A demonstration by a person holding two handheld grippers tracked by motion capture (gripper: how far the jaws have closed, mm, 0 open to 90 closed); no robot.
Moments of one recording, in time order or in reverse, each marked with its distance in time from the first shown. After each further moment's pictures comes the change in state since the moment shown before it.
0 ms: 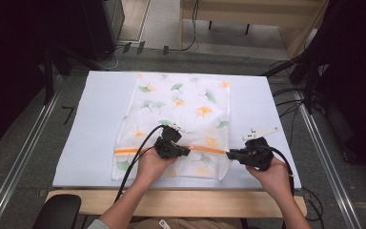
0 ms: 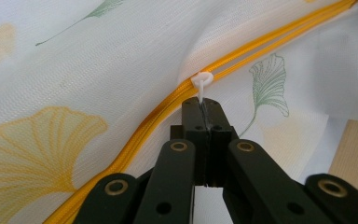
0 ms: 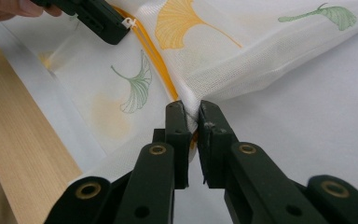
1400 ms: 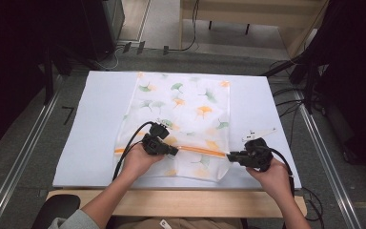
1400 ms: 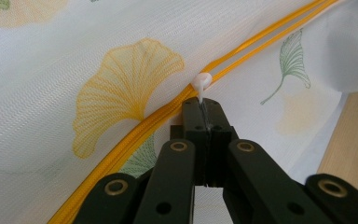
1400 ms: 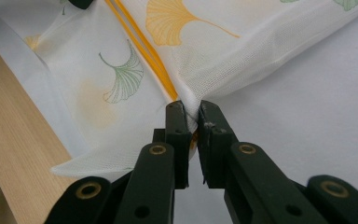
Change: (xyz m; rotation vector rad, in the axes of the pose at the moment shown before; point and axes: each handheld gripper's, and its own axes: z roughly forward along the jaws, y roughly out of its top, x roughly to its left) left arm 0.033 -0.011 -0.027 0.053 -0.035 -0.041; right arm -0.004 -0.006 0.006 0.041 0.007 0.037
